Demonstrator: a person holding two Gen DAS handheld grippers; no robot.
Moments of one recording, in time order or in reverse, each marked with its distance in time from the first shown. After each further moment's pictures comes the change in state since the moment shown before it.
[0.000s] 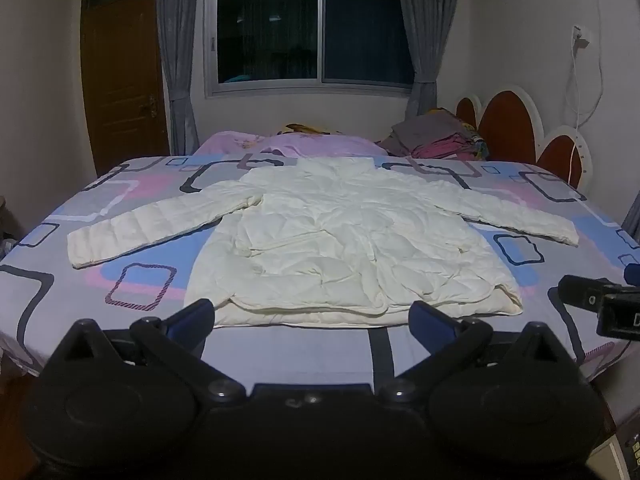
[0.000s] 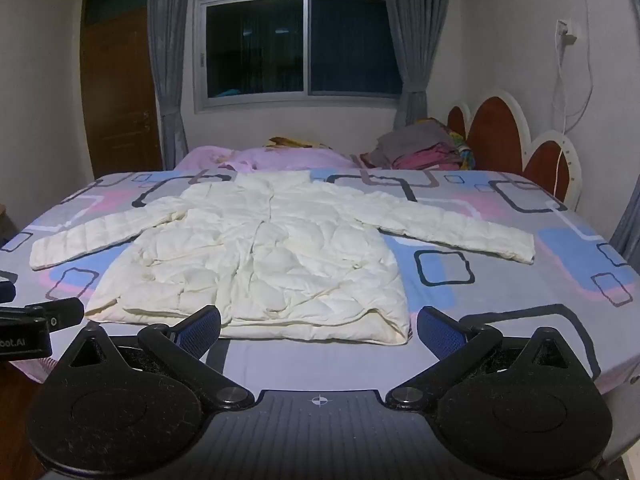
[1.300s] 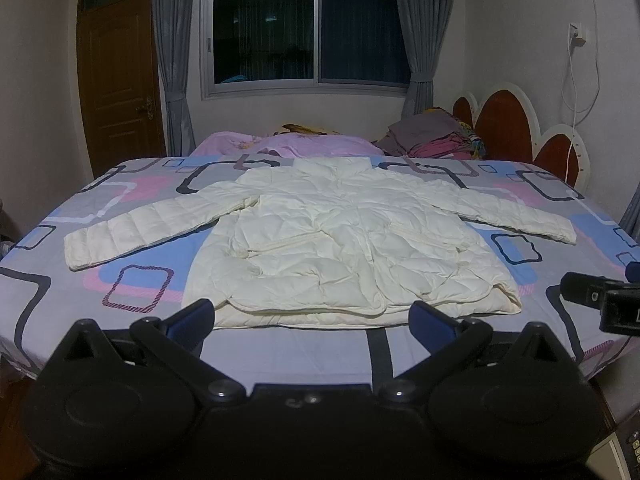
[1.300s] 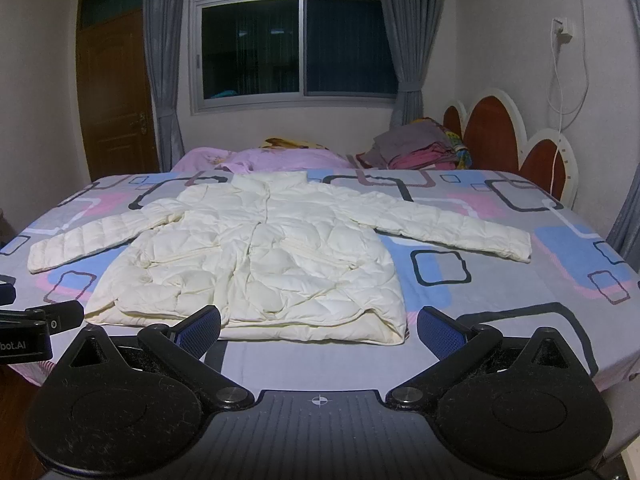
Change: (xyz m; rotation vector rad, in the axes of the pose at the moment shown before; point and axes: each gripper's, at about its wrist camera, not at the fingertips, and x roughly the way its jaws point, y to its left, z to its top) left arm 0.003 -0.002 0.001 0.012 -0.001 -0.001; right arm -0.003 -0.003 0.002 0.008 -0.003 -0.011
